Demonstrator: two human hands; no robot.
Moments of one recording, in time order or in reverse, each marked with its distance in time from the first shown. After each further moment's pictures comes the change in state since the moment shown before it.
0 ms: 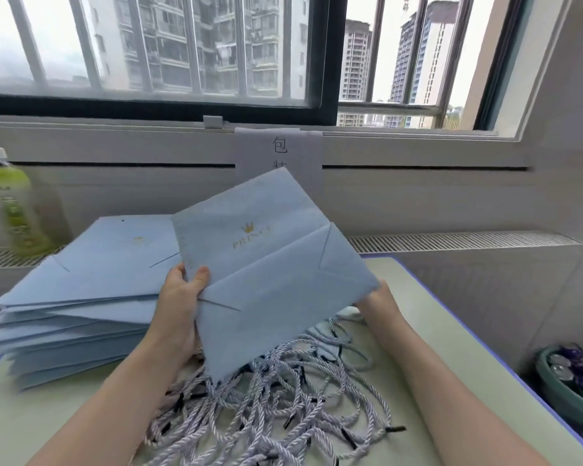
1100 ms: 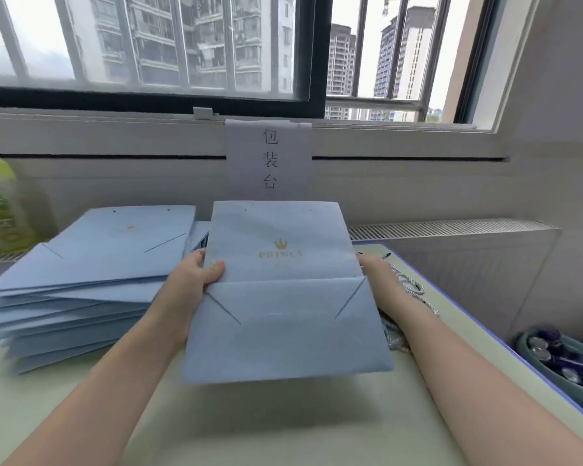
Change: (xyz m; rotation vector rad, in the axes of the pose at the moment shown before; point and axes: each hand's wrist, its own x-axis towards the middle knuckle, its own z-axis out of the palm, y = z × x) left_hand -0.021 0.008 -0.006 0.128 -0.242 -0.096; right_hand 0.005 0.001 -0.021 -0.735 0.039 0.067
